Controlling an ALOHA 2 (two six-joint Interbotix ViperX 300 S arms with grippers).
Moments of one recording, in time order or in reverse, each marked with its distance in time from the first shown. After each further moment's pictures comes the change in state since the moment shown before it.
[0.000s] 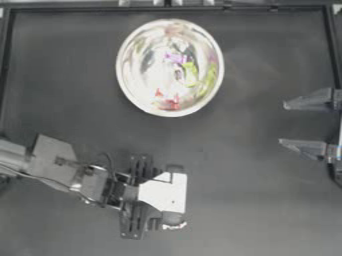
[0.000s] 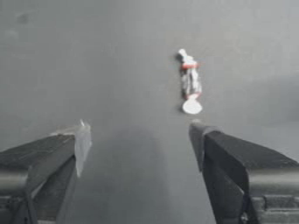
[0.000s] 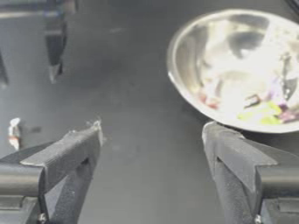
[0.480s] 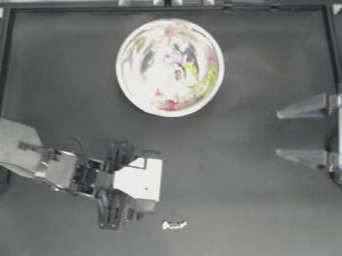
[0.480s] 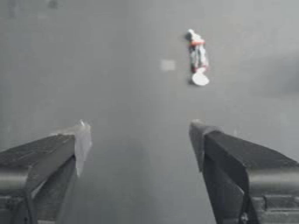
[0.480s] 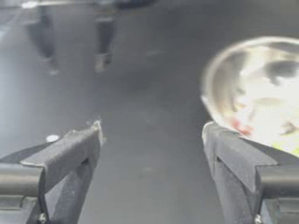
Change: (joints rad) left arm 0.031 -0.166 0.106 0.003 0.012 0.018; right arm 0.000 0.028 -0.037 0.002 -0.080 -0.002
